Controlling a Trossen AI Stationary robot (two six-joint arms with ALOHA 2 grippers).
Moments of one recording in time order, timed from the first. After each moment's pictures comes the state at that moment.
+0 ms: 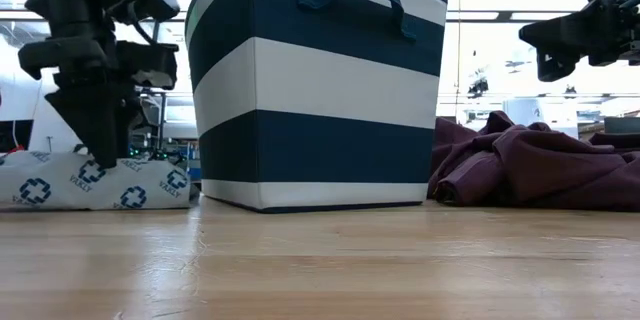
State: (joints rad) left arm -0.10 1.19 0.57 -0.58 0.05 -0.42; right arm 0.29 0.03 0.01 0.05 0.29 0.02
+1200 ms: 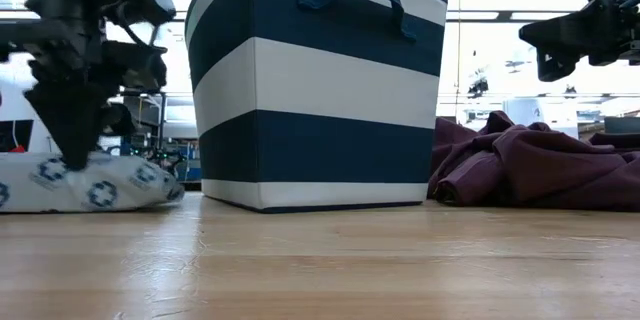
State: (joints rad) left arm -0.10 1.11 0.57 -0.65 0.20 -0.39; right arm 0.29 0.03 0.01 0.05 0.29 0.03
